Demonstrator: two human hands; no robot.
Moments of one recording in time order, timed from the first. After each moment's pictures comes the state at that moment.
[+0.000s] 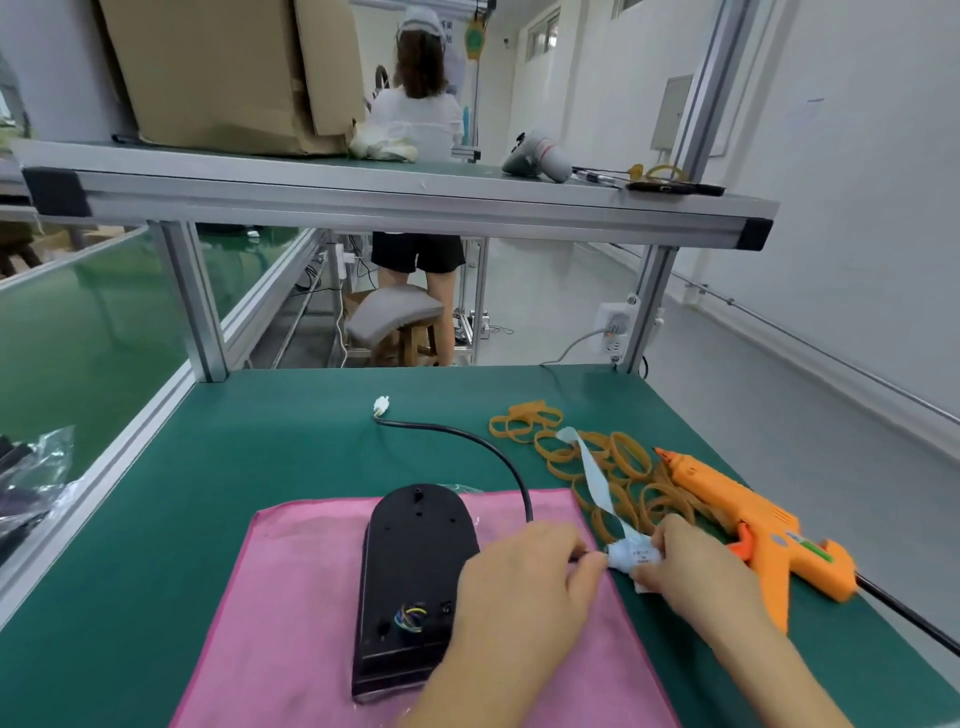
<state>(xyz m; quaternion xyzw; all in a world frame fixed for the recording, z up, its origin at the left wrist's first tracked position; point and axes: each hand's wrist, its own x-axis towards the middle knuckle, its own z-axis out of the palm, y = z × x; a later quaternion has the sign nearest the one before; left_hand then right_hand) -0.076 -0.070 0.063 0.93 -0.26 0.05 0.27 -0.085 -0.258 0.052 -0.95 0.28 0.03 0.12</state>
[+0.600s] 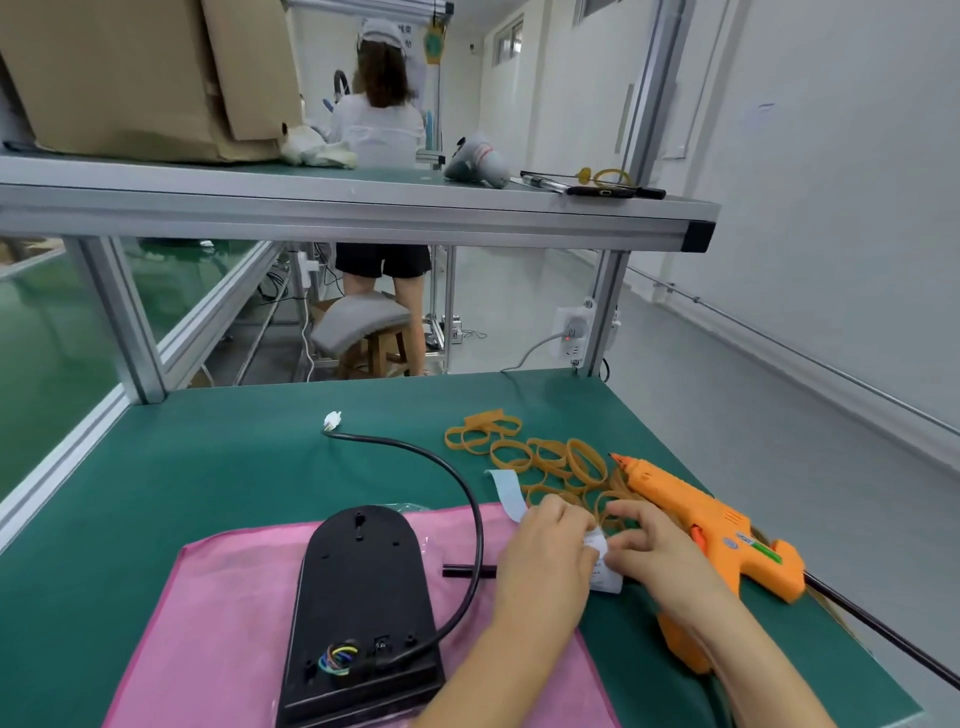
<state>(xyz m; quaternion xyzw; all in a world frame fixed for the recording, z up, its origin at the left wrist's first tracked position) -0.036 -0.164 0.022 0.88 -0.32 0.09 0.34 -0.085 -0.300 0.038 -0.82 0.20 -0.04 0.53</state>
